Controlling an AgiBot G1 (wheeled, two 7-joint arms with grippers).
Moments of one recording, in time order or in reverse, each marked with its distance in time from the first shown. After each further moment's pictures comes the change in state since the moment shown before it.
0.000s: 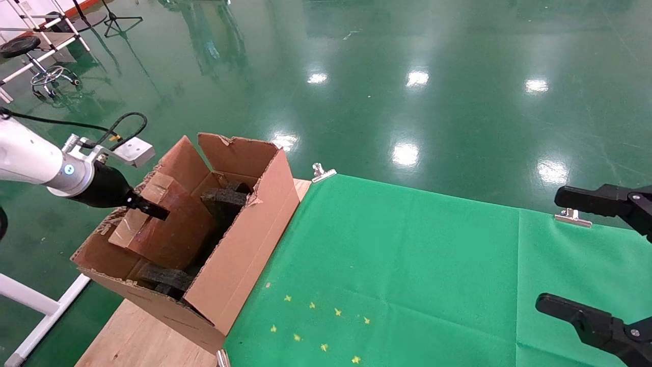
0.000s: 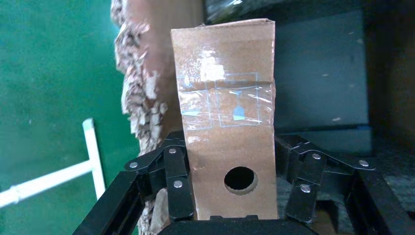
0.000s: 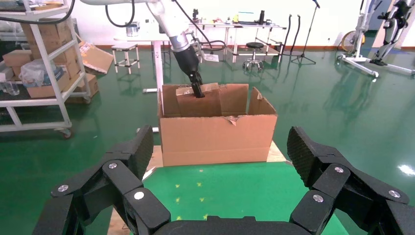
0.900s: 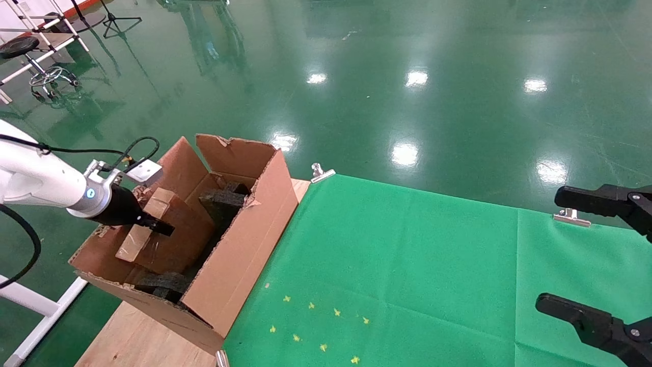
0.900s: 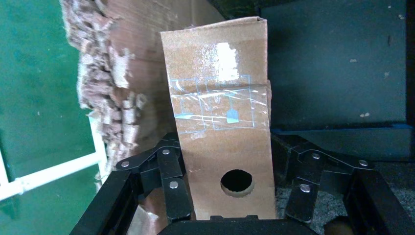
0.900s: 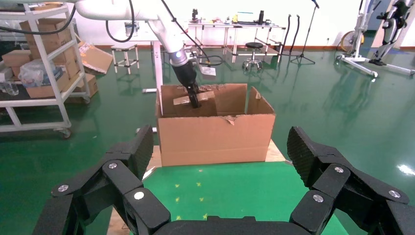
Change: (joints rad) left arm 0.134 0.023 -0.013 0.014 -0.018 -0.097 -0.033; right arm 0.000 0.000 0.000 0.000 0.000 0.000 0.000
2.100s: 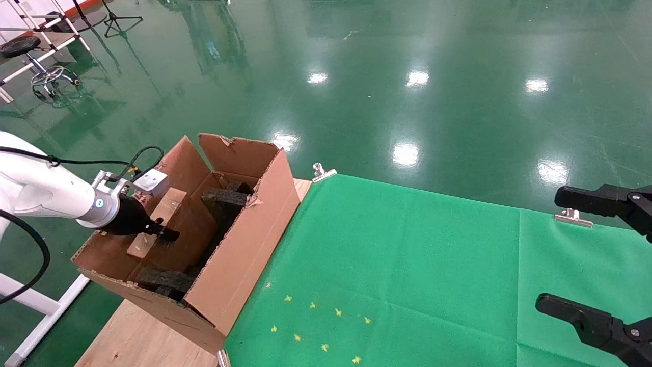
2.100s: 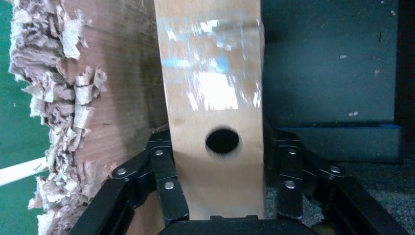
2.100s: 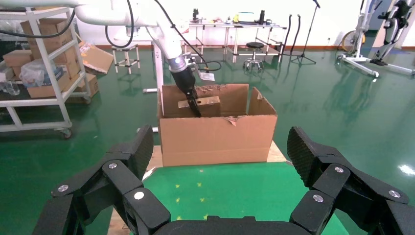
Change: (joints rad) left arm 0.031 0.008 -0.027 -0.001 -0.037 -0.027 -0.018; right arm 0.000 0.000 0.000 0.000 0.000 0.000 0.000
